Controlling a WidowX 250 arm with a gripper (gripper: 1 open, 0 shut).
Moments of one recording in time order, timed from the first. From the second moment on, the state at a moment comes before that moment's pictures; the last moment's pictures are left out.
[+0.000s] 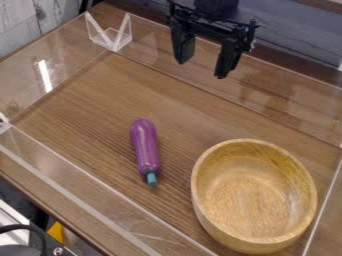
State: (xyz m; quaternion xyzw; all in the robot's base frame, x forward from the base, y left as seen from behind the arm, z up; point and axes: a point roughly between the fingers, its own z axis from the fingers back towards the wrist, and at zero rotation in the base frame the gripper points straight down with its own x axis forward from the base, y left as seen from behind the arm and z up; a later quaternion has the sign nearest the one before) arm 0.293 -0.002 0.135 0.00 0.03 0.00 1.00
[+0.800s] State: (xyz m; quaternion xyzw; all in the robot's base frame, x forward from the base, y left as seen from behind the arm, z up) arm 0.298 0.002 0.128 0.00 0.03 0.01 1.00
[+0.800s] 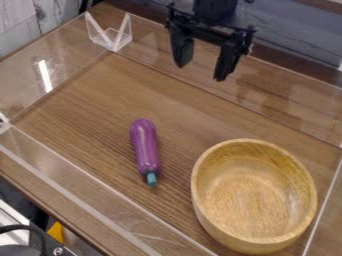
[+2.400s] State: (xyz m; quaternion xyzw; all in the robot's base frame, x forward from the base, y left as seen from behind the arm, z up) arm 0.296 -0.001 0.130 0.01 0.02 0.00 1.00
